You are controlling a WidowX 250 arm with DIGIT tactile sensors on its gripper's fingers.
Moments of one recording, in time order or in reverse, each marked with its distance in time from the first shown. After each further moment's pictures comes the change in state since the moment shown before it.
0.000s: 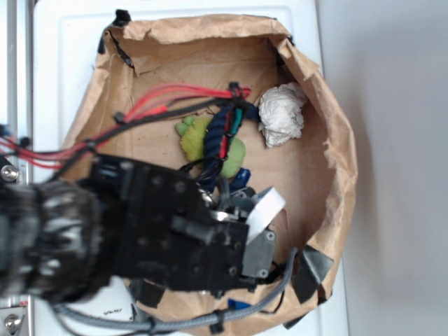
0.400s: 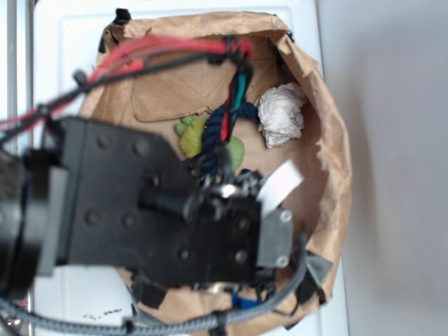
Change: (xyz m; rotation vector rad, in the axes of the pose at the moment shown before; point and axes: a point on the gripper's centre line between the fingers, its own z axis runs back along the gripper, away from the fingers) arm 0.021 0.009 0.047 0.002 0.015 0.038
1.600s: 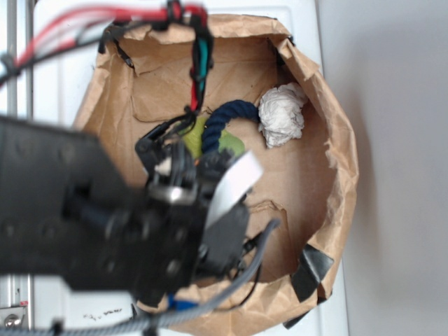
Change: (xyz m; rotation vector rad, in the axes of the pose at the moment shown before) arm -0.016 0.011 -0.004 0.077 -0.150 -0.133
